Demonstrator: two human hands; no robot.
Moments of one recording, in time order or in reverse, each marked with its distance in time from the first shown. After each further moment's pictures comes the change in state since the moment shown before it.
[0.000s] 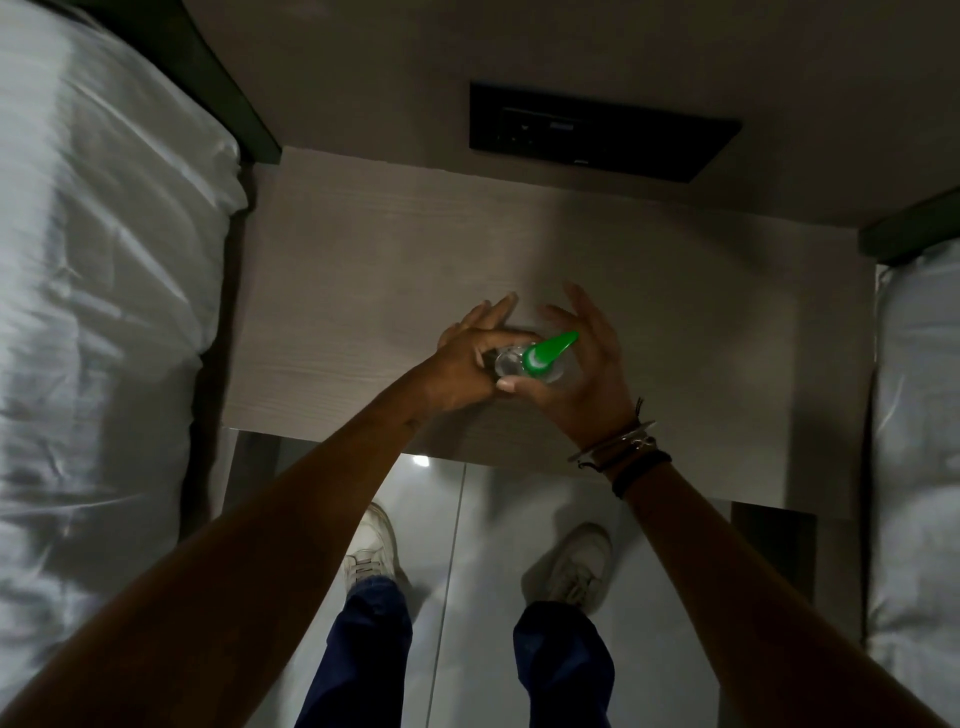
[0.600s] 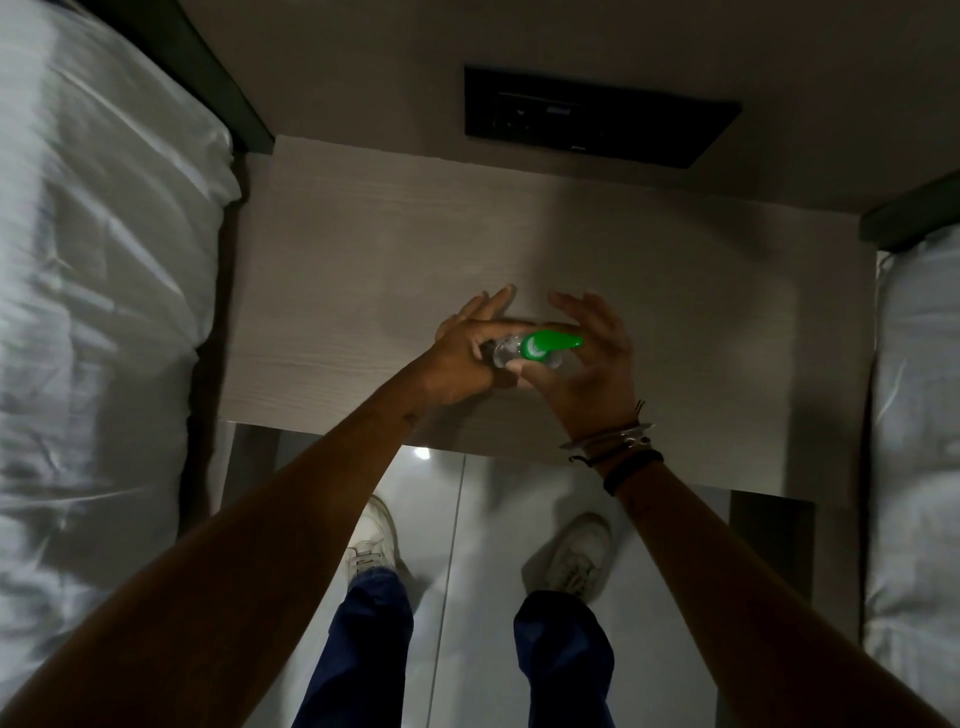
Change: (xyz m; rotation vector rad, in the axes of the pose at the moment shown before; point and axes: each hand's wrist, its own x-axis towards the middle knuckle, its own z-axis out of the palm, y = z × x) left_hand -0.001 -0.001 0.004 -0.022 0.026 -0.005; right_hand -0.009 0.003 -0.001 -0.014 0.111 0.007
